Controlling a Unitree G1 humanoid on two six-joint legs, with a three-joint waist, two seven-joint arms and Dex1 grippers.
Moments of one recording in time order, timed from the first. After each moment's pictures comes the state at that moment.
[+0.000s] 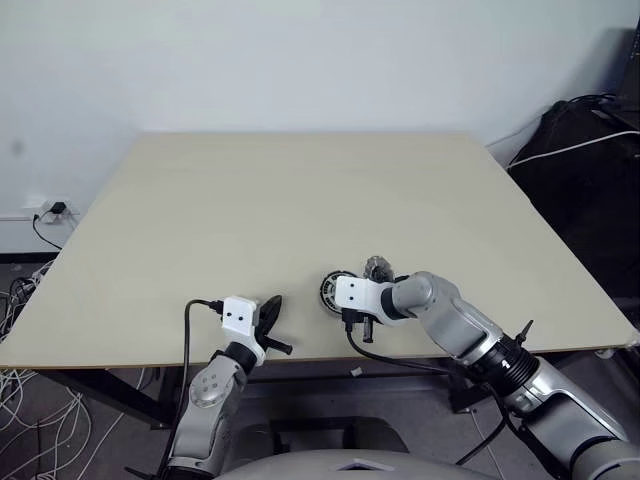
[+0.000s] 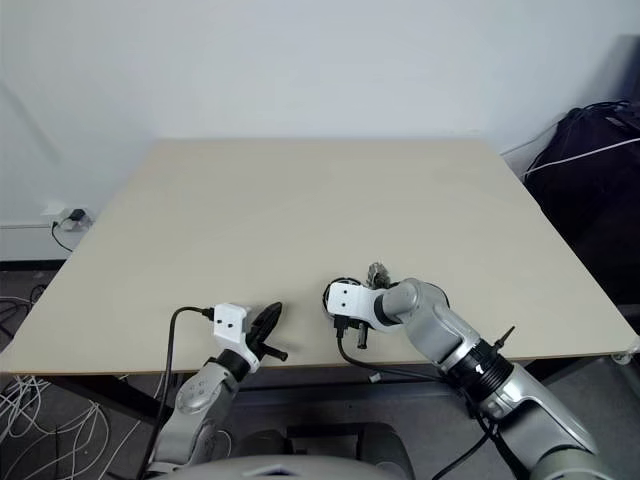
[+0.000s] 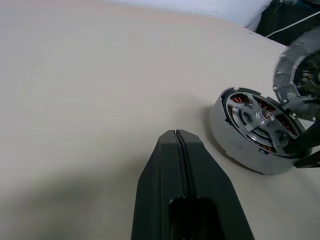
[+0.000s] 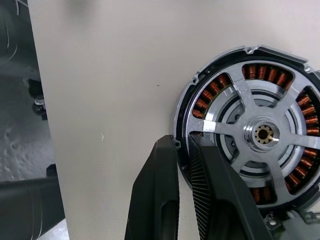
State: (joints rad) left arm 0.23 0.06 -0.15 -0.03 -0.16 -0.01 -0.34; right arm -0.45 -0.57 0.64 -0.06 -0.19 0.60 0.94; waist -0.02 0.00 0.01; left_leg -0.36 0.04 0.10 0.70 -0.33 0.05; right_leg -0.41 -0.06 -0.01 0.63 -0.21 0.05
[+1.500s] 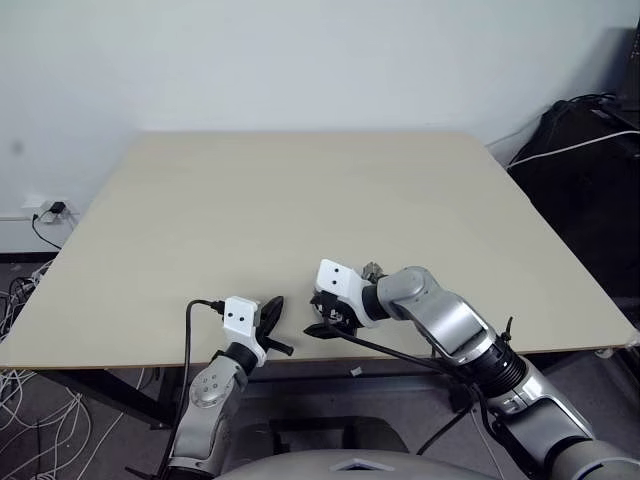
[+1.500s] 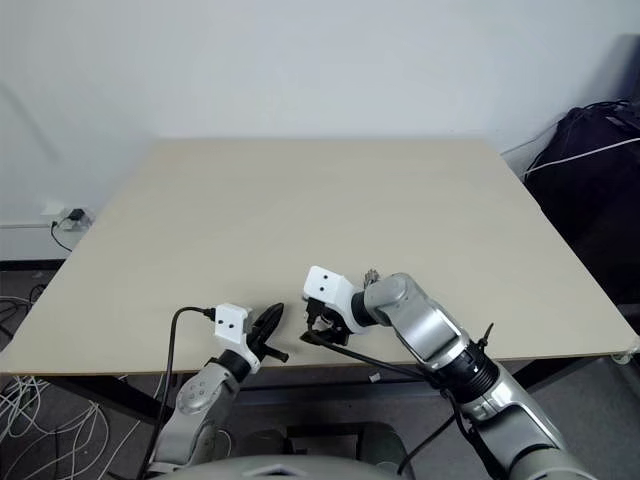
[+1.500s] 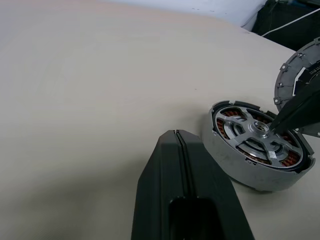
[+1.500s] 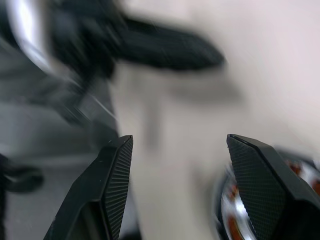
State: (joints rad) left arm 0.23 0.06 -0.15 -0.03 -0.16 -0.01 -0.35; right arm -0.44 -0.40 0.49 -0.27 0.15 0.89 0.96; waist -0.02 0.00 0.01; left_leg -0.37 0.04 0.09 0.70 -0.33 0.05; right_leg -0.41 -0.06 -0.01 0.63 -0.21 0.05
